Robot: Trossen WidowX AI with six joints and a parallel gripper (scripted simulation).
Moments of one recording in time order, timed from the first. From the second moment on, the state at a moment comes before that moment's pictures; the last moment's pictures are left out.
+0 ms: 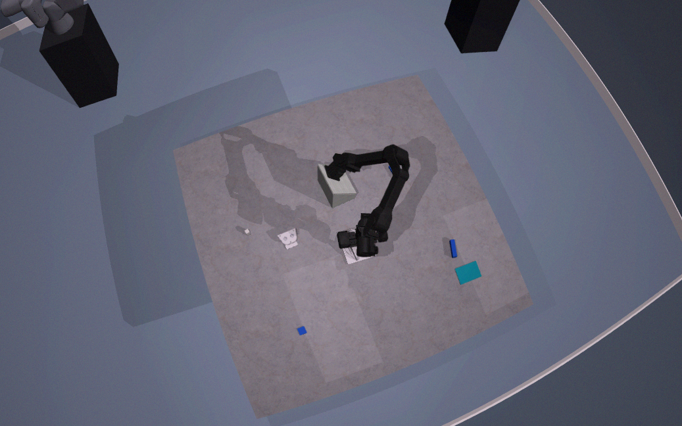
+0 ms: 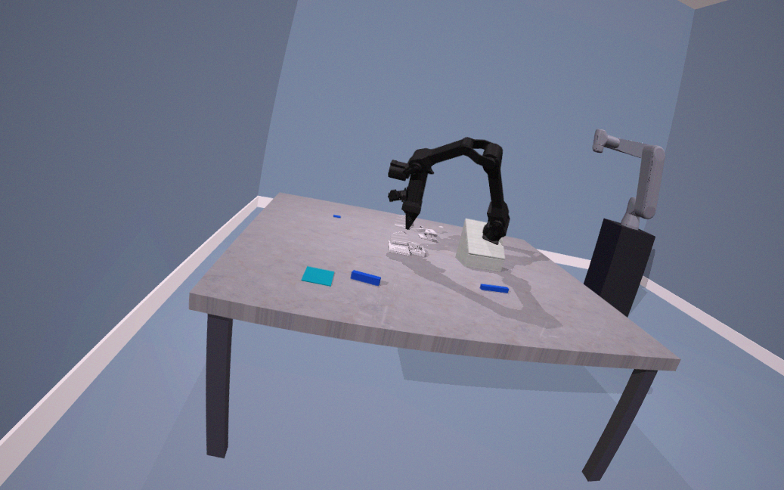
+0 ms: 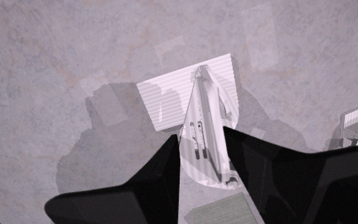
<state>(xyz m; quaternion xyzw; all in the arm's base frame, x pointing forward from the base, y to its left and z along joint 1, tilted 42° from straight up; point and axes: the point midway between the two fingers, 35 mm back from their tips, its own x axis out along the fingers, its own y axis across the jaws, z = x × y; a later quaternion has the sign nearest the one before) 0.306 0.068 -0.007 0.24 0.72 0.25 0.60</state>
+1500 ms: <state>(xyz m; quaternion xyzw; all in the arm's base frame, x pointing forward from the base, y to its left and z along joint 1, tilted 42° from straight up) 0.304 0.087 0.011 0.25 0.72 0.24 0.60</state>
